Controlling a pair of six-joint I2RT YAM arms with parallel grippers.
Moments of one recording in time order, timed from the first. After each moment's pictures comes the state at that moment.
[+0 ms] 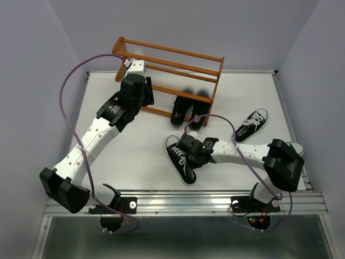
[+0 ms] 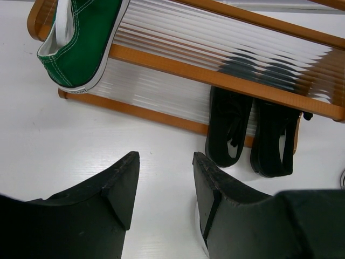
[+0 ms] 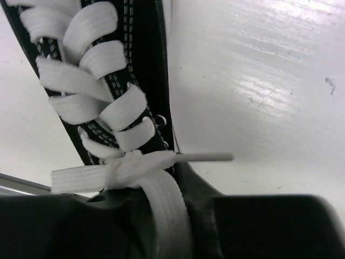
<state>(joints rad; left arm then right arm) -0.56 1.30 1.40 -0.56 -0.39 -0.32 1.04 1.59 0.99 -0.59 0.21 0.77</state>
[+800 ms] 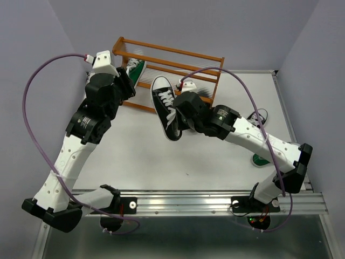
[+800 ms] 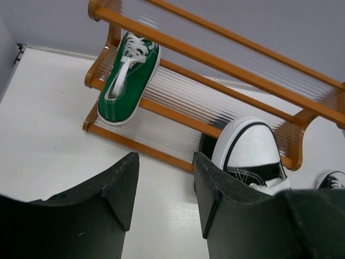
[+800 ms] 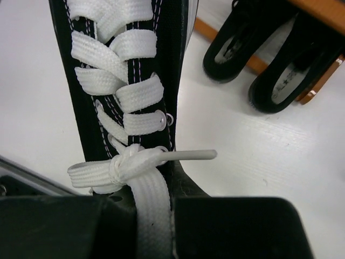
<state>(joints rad) -0.47 1.13 1.47 -0.57 -0.39 -0.36 1.03 1.54 1.66 -0.82 0.45 0.56</state>
